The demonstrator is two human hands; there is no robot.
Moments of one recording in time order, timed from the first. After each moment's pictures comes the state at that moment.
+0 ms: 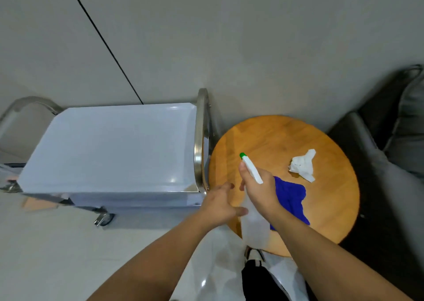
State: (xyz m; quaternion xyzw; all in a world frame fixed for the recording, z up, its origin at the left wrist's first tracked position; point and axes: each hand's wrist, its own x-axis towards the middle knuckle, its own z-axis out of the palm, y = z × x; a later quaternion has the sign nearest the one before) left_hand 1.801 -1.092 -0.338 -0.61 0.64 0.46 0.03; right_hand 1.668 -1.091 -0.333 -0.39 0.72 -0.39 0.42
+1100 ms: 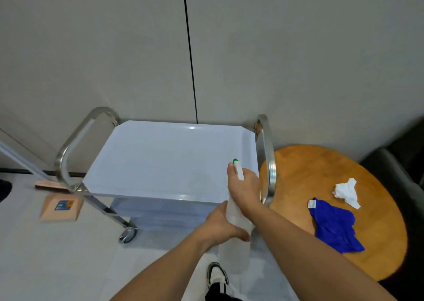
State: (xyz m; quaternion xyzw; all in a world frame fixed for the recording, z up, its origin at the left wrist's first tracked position) left_hand 2.039 -1.069 -0.325 -0.58 0.54 0.60 -0.14; right_hand 1.935 -1.121 -0.275 -0.43 0.74 -0.37 0.35
